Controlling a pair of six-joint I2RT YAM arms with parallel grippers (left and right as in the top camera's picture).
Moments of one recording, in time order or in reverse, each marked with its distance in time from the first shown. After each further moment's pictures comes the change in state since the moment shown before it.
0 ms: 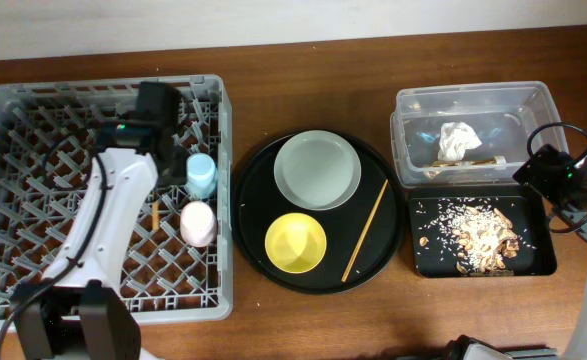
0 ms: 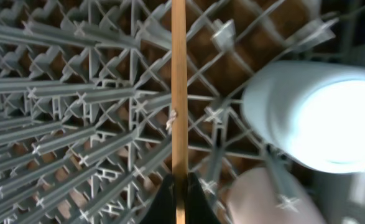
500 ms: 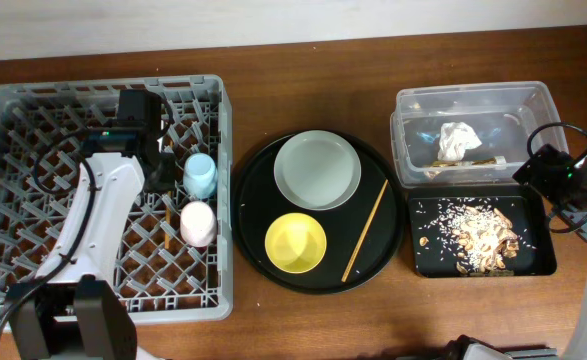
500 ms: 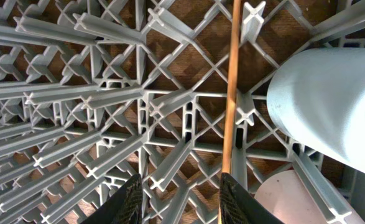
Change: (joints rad) left arm 0.070 0.000 -0.052 0.055 0.029 0.101; right arm 0.000 0.000 0.000 0.000 0.000 0.000
